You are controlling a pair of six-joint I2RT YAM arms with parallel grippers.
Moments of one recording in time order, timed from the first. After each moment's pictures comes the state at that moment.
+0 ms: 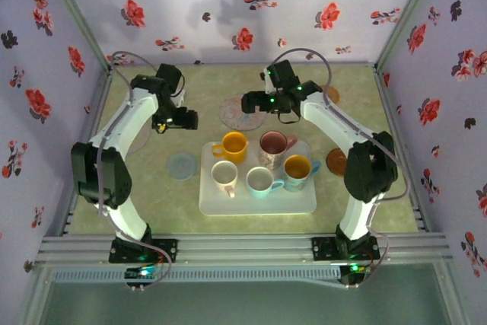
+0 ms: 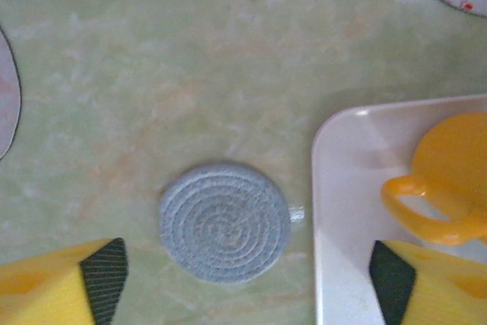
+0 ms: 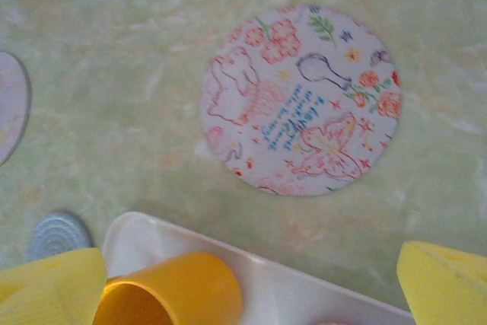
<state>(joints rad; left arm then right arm) -0.30 1.71 1.56 -1.19 0.02 -0.20 0.53 1.79 1.56 -0.63 -0.19 0.37</state>
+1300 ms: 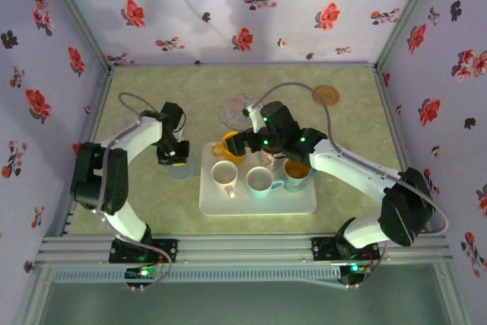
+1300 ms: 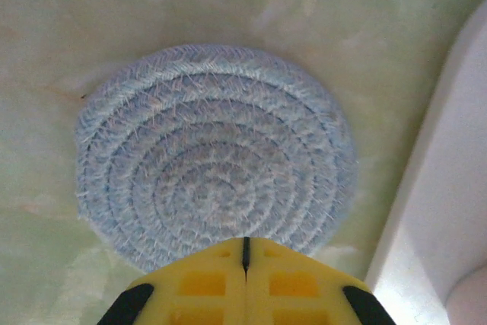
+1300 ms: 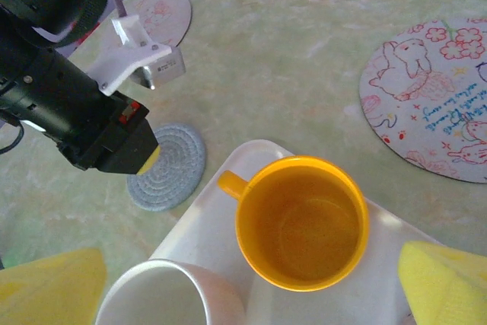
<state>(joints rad) -0.30 1.68 1.09 -0.92 0.10 -0.35 0.78 1.42 1.06 -0.27 -0.18 0.27</state>
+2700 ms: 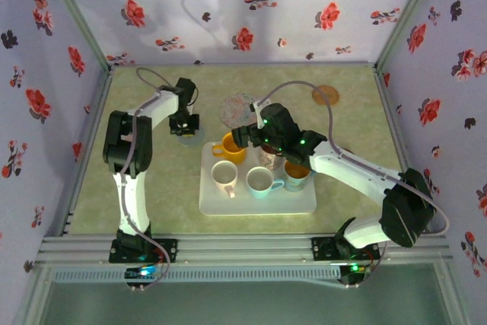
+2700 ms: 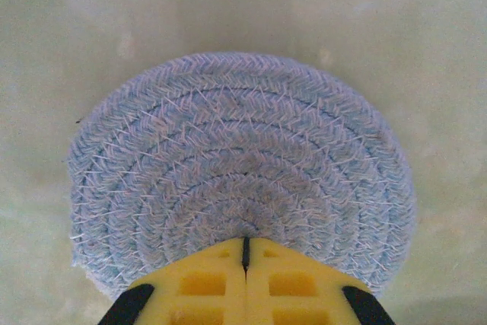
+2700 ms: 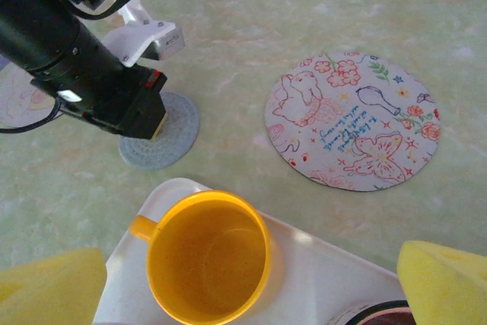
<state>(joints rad) -0.29 2.11 1.58 -0.90 0.00 -0.31 0.79 1.41 1.04 -0.22 0.09 0.30</state>
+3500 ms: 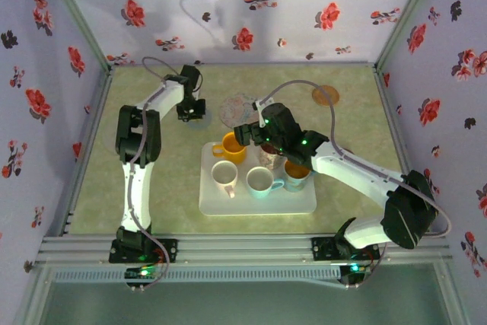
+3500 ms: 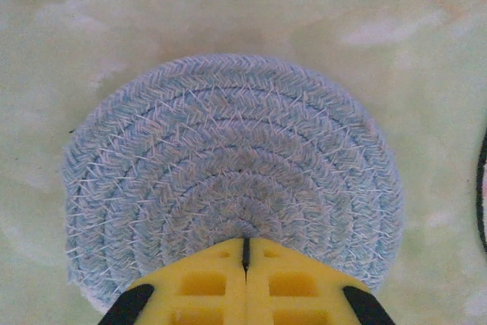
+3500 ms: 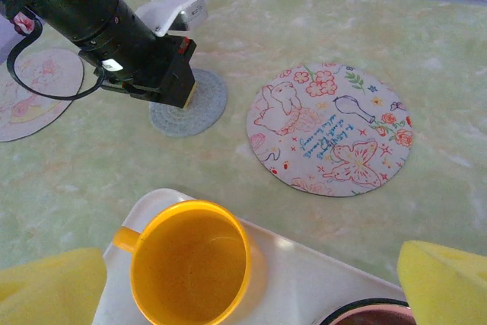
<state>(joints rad) -0.29 2.30 1.87 -0.90 0.05 -0.31 0.79 1.39 1.04 -0.22 0.14 0.30</state>
